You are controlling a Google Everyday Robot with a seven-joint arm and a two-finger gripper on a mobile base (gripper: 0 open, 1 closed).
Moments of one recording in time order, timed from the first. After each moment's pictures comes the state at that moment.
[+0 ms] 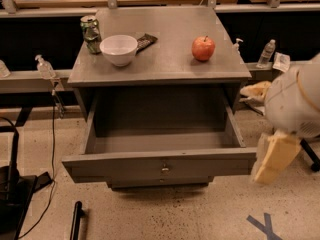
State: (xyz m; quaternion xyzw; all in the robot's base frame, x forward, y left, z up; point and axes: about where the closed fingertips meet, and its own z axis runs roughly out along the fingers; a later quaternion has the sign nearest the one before) arm 0.403 -0.178 0.904 -0.65 0.73 0.01 0.21
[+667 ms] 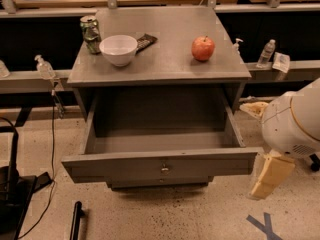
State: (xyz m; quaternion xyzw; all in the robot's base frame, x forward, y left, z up) arm 0.397 -0.185 0.867 -0.64 0.74 0.01 0.21
